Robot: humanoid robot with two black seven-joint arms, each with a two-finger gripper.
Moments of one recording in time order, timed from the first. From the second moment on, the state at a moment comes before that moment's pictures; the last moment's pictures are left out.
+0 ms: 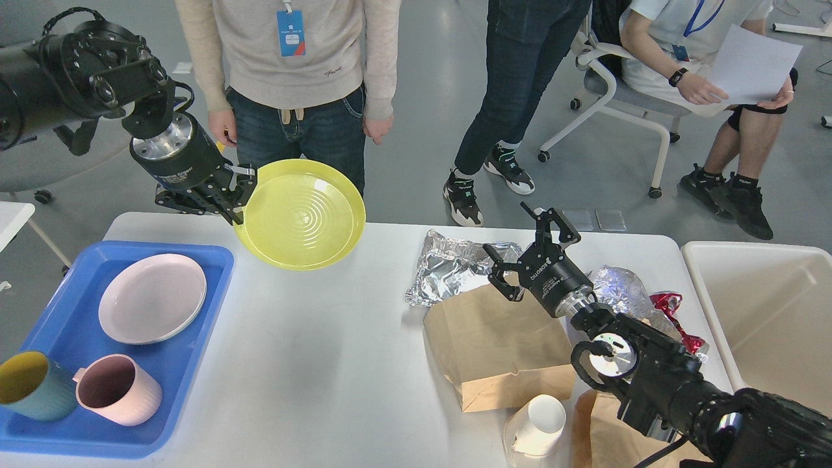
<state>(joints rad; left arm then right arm) -1.89 0.23 1.37 -0.75 -0.23 -0.96 0.07 0.69 0.01 0.51 0.30 -0.02 0.65 0.41</state>
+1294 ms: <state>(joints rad) -2.12 0.17 1.61 -0.95 -0.23 -0.96 -0.27 0.69 0.01 0.51 0.30 -0.02 0.65 0.41</state>
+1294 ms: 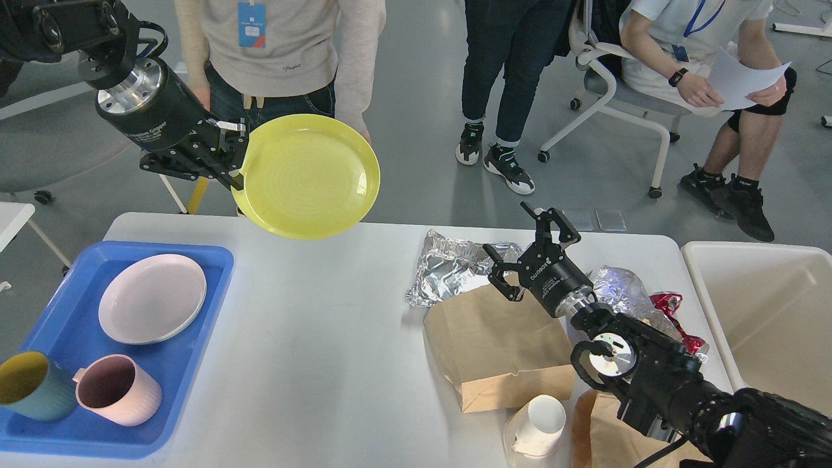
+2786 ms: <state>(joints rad) -1.78 0.39 1.69 -0.69 -0.24 -0.96 -0.28 0.69 0.01 0.51 0.30 -0.02 0.65 0.41</state>
